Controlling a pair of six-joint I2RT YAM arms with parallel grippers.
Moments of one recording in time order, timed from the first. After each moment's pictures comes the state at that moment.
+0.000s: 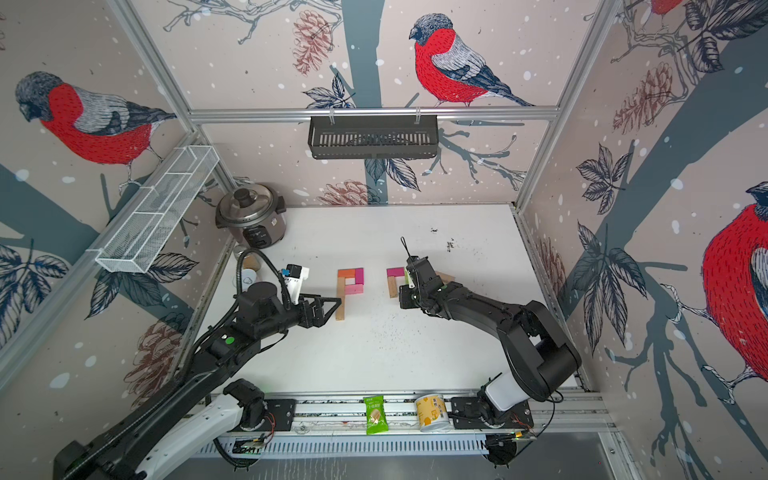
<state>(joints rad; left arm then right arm) -0.51 0.82 0.52 -0.19 0.37 -0.53 0.61 1.52 0.77 -0.15 -0.13 0.44</state>
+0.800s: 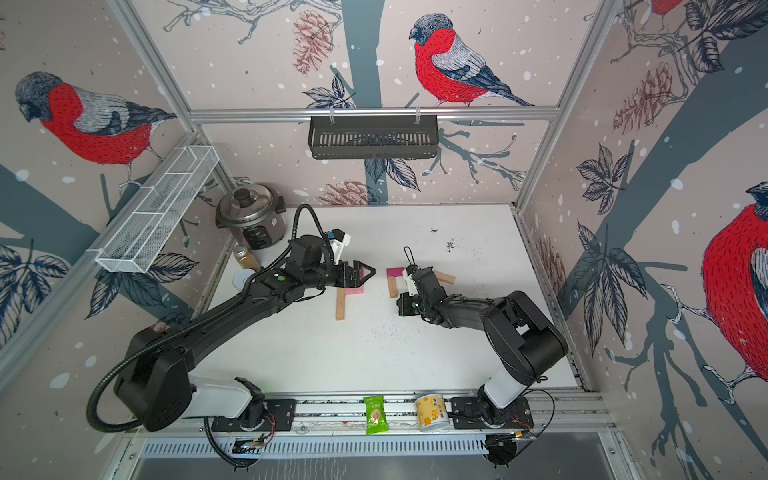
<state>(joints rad) -0.54 1.38 0.96 -0.17 0.43 -0.52 0.58 1.62 0.64 0.17 -0.29 0.46</state>
